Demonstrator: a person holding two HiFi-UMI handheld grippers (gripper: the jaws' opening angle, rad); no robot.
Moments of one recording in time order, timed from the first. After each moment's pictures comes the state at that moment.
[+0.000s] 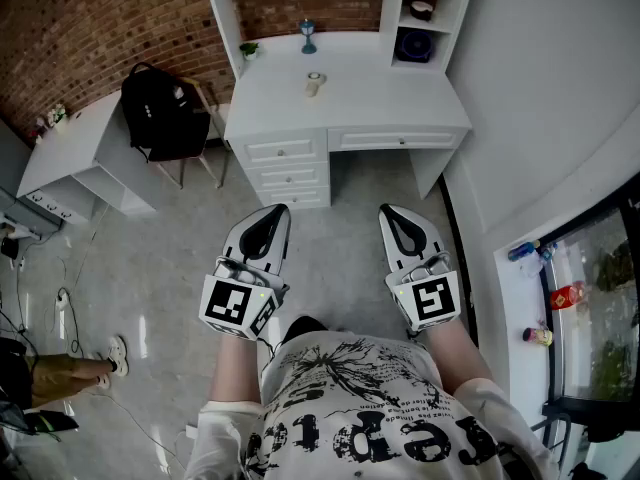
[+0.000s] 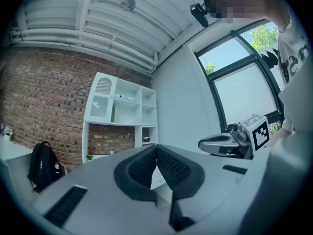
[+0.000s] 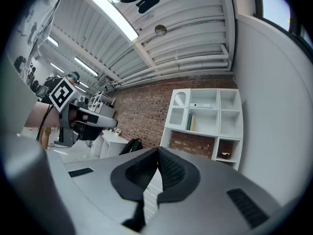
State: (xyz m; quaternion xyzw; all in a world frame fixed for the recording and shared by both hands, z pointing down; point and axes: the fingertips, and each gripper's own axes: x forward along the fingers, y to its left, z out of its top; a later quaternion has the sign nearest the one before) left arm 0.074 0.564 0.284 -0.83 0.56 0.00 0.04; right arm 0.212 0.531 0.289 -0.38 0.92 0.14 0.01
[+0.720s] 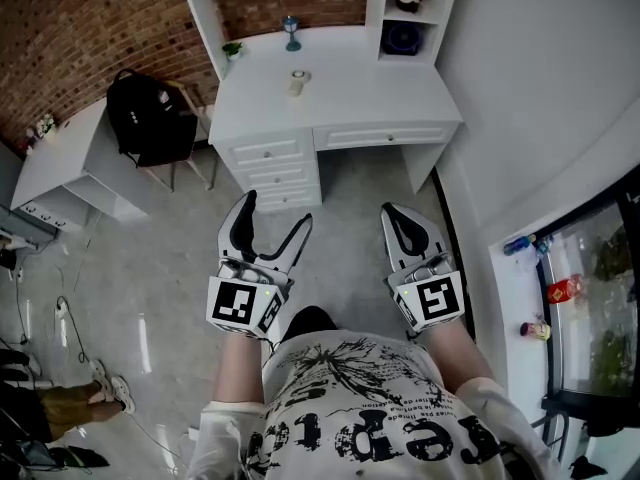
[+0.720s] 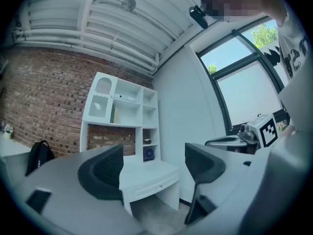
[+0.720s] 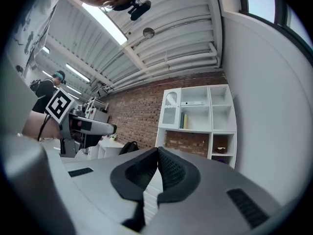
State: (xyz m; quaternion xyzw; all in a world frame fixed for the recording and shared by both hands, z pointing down) left arm 0.101 0.520 0.286 -0.82 0.57 0.02 0.04; right arm 0.249 0.496 0.305 -0.39 0.91 0.10 0.00
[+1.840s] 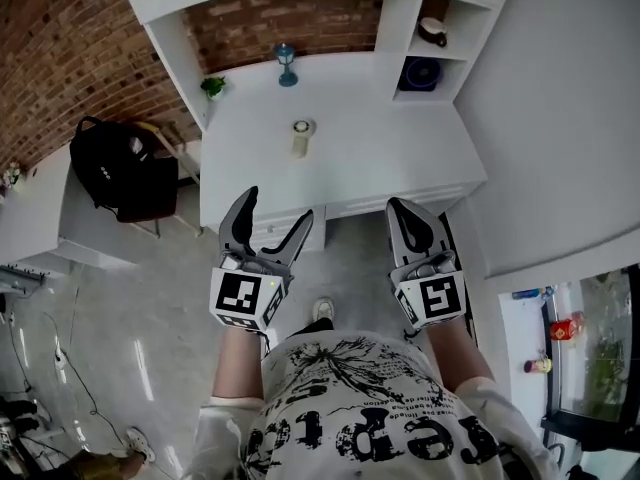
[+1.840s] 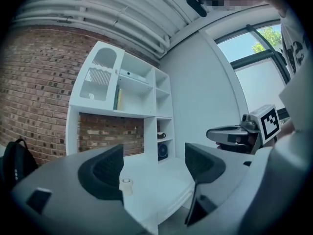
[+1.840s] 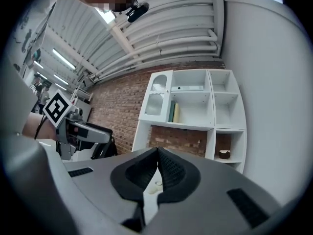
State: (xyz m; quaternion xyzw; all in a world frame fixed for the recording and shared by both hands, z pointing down) left arm -0.052 0.154 0.293 -0.84 0.54 -0.02 0.01; right arm 0.106 0.147 0.288 -0.45 0.89 0.10 -0.01
